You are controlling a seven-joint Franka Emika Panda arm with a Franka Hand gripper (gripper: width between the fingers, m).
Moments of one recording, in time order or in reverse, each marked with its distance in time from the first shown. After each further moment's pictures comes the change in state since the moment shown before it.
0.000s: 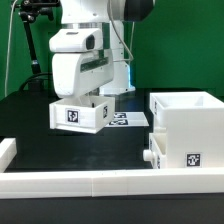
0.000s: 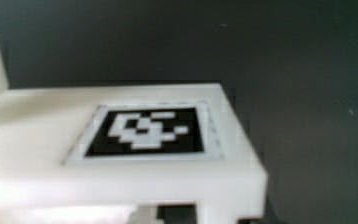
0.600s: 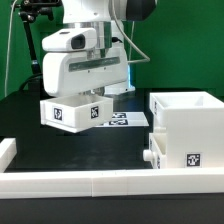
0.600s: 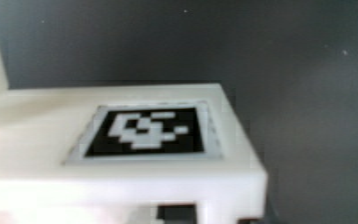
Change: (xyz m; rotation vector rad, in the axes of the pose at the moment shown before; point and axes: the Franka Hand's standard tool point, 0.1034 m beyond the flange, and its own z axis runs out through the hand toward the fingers) arm 0.001 -0.018 0.002 -0.024 0.027 0.424
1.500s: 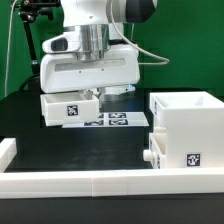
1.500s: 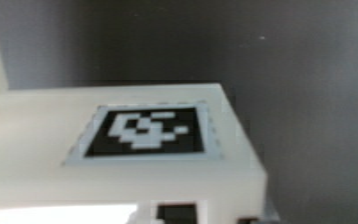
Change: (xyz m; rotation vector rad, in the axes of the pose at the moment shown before) arm -0.021 -0.025 0.006 0.011 0.022 0.675
